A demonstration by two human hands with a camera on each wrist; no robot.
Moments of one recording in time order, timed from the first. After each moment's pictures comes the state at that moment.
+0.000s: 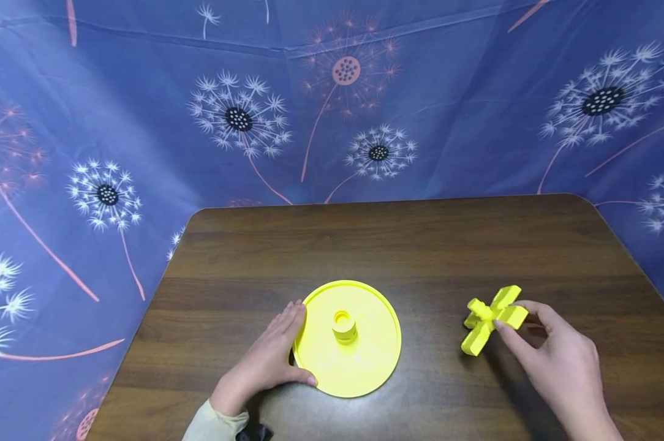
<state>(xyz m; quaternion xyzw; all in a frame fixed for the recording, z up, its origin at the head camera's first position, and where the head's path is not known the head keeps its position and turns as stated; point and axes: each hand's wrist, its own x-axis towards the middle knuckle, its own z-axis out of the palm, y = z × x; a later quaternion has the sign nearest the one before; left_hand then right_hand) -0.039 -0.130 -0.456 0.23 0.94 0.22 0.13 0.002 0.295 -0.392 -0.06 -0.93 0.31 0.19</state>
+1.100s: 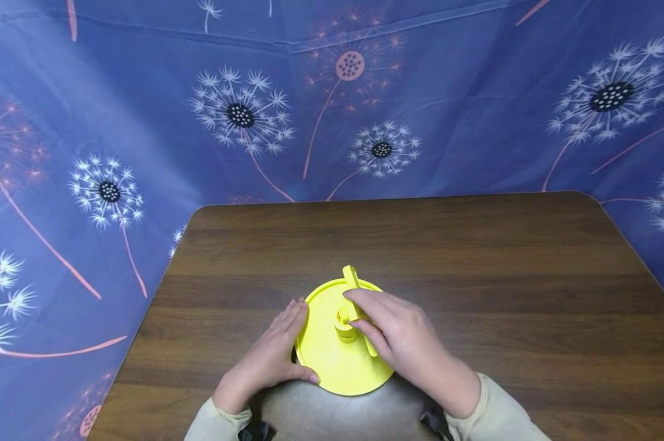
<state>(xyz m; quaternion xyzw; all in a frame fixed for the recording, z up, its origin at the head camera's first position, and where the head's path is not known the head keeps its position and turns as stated) -0.040 -0.130 -0.455 0.23 0.94 0.23 0.13 -0.042 0.137 -0.375 0.36 -0.84 0.34 0.23</state>
